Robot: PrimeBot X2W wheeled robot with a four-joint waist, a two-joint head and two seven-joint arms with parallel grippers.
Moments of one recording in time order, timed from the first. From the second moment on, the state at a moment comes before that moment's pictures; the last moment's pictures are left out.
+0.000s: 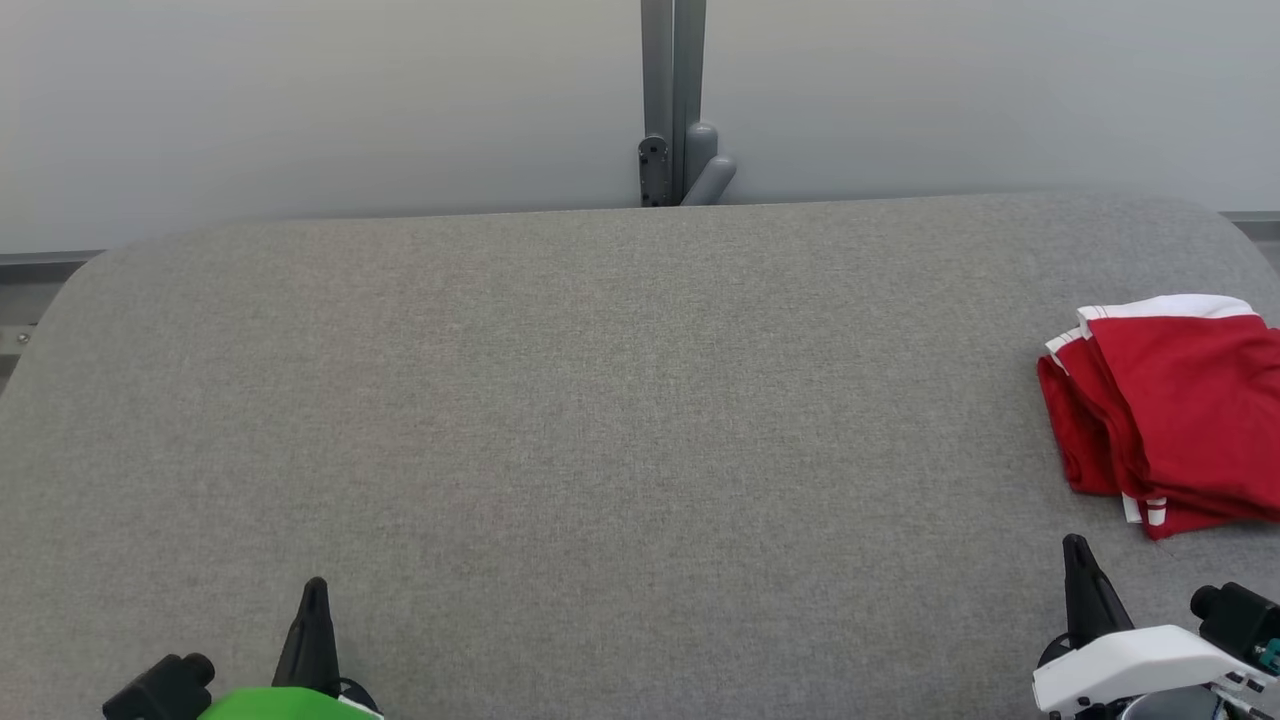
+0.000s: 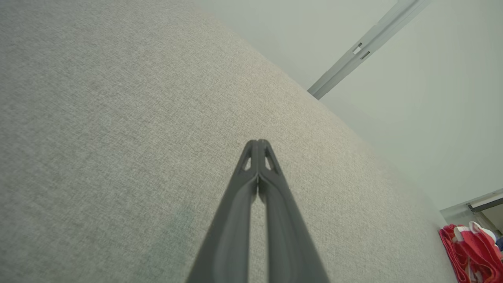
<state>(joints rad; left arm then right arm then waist) 0.04 0.05 0.01 0.33 -0.72 -0.11 -0.13 0.04 -0.03 -0.13 0.29 0.55 0.13 -0.13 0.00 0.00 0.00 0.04</state>
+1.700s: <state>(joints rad) -0.05 0.05 0.07 0.27 -1.27 -0.12 0.02 -0.04 -0.04 -0.12 0.25 1.21 0.13 0.03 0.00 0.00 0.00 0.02</state>
